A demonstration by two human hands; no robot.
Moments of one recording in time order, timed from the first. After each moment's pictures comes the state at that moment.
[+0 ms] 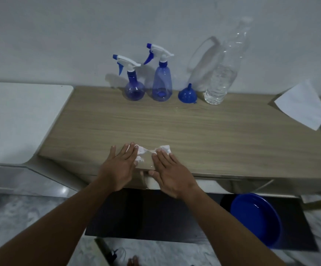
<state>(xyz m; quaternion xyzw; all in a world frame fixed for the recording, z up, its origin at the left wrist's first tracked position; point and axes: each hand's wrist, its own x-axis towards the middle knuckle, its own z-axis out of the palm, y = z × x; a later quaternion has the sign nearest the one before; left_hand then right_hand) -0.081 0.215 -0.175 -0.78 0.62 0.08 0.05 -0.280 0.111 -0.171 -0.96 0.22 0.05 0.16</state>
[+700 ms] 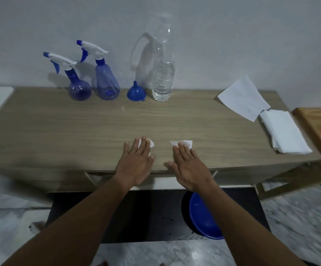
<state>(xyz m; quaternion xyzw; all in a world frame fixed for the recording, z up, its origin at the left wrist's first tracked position) -0.292 0.078 -0.171 -0.78 0.62 0.11 0.01 -0.485 -0.004 -0.165 -0.92 0.36 0.05 0.15</state>
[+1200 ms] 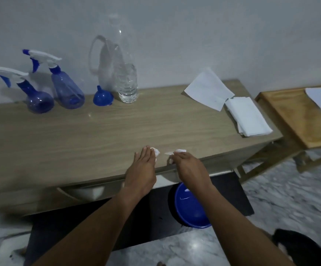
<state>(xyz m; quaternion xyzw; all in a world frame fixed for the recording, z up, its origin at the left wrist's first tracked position) -0.383 0.048 -0.187 -0.74 0.65 0.14 -0.08 -0.555 -0.012 -0.160 -0.89 0.44 -0.03 0.10</state>
